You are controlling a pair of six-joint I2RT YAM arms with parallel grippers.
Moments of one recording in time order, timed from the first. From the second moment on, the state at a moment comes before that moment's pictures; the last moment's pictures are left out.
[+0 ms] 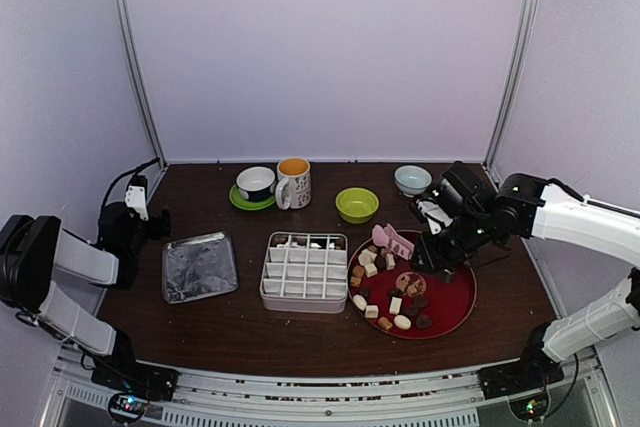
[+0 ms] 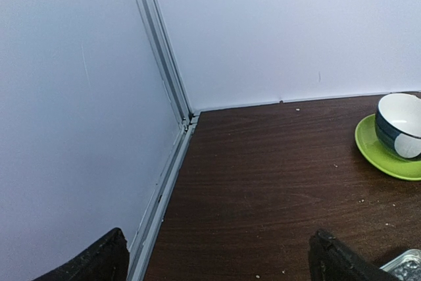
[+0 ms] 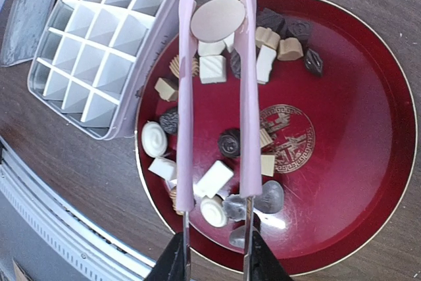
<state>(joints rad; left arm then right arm) 0.01 1.43 0.31 0.97 -0.15 0.17 0.82 1.27 1.07 -0.87 0.02 0.49</state>
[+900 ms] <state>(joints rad) 0.01 1.43 0.31 0.97 -0.15 0.17 0.94 1.48 1.22 -0.79 -0.03 0.47</state>
